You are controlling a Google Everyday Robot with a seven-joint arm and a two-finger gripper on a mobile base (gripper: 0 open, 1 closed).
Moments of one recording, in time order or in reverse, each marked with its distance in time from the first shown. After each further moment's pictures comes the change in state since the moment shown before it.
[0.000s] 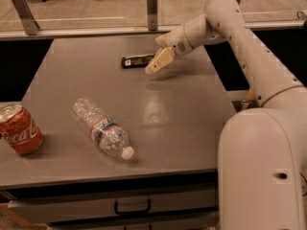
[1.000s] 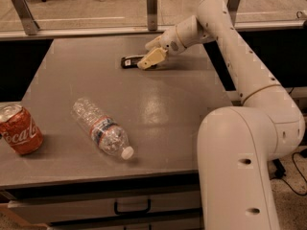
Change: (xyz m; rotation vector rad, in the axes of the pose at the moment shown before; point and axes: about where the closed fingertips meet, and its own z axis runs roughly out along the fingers) arm 0.003 -0.015 0.030 -0.038 0.025 0.019
